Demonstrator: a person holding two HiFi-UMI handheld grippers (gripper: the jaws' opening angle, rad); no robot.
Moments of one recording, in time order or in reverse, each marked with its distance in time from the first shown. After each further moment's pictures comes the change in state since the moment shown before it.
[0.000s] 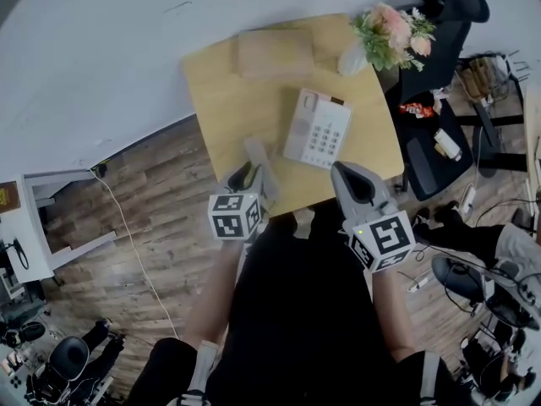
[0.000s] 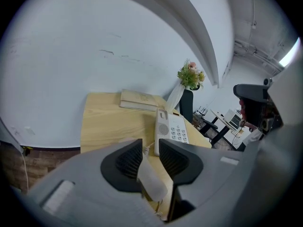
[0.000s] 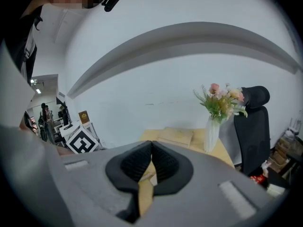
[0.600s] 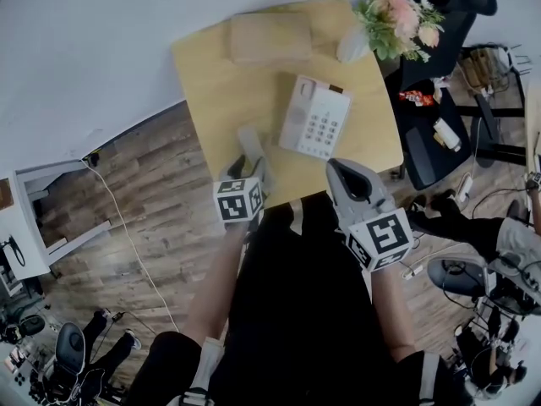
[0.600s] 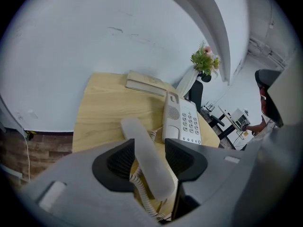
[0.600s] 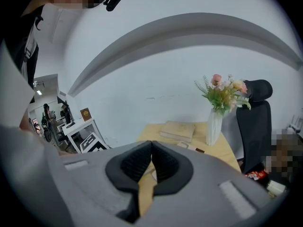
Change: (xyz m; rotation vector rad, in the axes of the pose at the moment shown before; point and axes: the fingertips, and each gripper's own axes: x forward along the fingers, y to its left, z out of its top) left arm 0.048 0.018 -0.052 -0.088 0.125 0.054; right arm 0.011 0.000 -0.018 0.016 0.067 0.026
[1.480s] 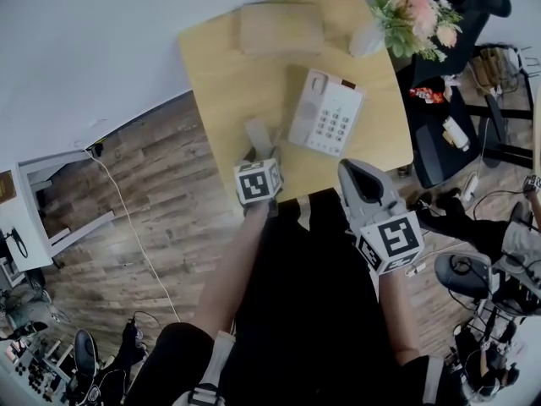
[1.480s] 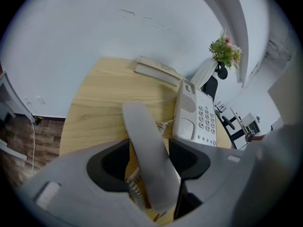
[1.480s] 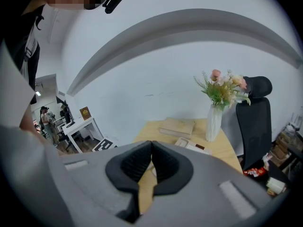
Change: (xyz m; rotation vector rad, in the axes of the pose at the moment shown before) left arm 0.046 0.010 -0.023 -0.118 0.090 0.093; right arm 0.003 -0.003 -0.010 0.022 0.032 -0.003
